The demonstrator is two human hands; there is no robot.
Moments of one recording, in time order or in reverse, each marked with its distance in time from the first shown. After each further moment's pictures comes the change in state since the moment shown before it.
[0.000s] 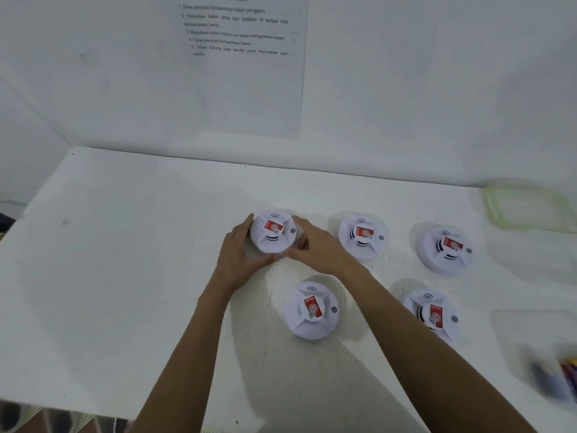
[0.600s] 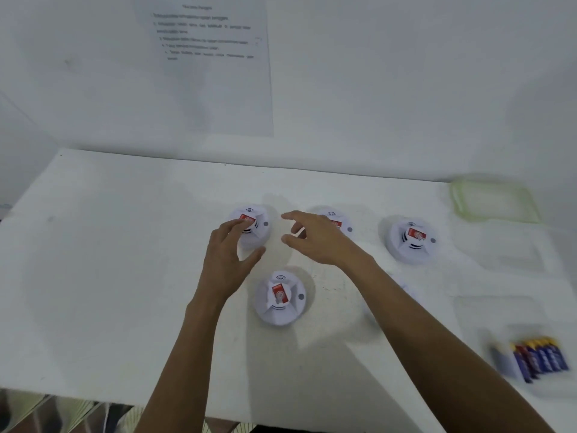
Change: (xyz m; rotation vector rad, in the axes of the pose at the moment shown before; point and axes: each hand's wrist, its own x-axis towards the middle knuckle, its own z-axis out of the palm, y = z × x) left_hand -0.040 0.030 0.020 0.168 0.223 0.278; right_hand -0.045 0.006 -0.051 -0.063 0.027 -0.048
